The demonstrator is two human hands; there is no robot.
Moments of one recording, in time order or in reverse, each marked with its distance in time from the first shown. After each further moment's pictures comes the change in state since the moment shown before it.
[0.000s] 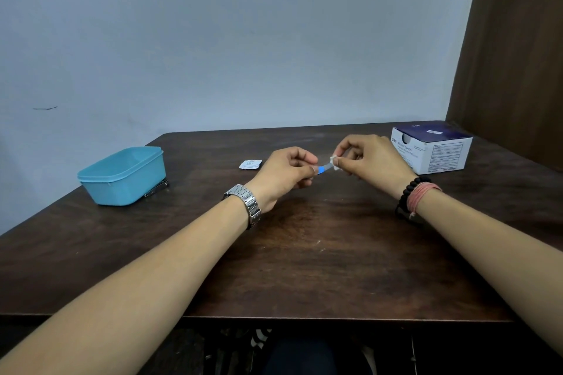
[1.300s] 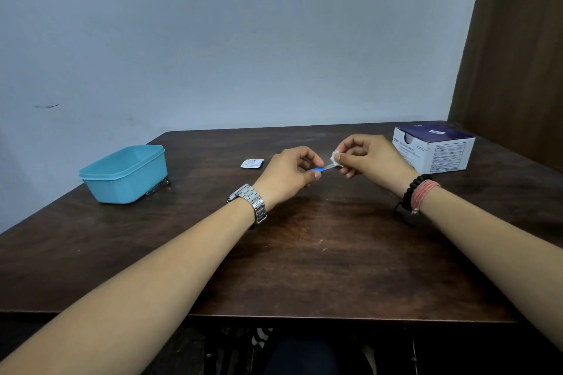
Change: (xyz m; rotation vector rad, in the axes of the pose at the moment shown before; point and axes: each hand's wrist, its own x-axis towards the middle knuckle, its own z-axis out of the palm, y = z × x) left_hand 0.003 -0.004 -0.004 0.426 0.004 0.205; right_hand 0.003 0.003 0.005 0.432 -0.062 0.200
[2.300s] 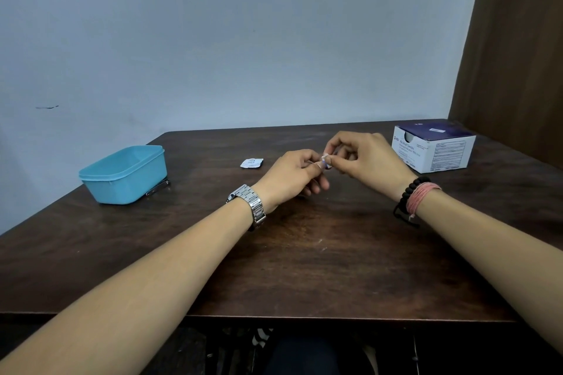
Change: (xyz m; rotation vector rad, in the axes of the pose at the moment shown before) left_hand -0.005 0.010 0.004 -0.215 -0.145 -0.088; right_hand -0.011 -0.017 0.005 -0.402 -0.001 -0.339
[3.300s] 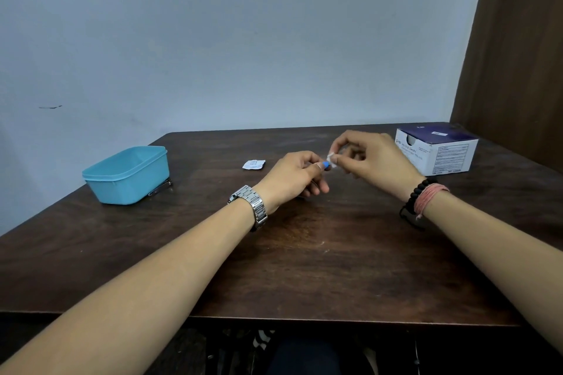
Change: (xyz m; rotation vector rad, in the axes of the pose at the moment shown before) left_hand 0.000 0.001 -0.001 -0.022 0.016 -0.044; right_hand -0.001 0.000 -0.006 0.034 0.019 0.008
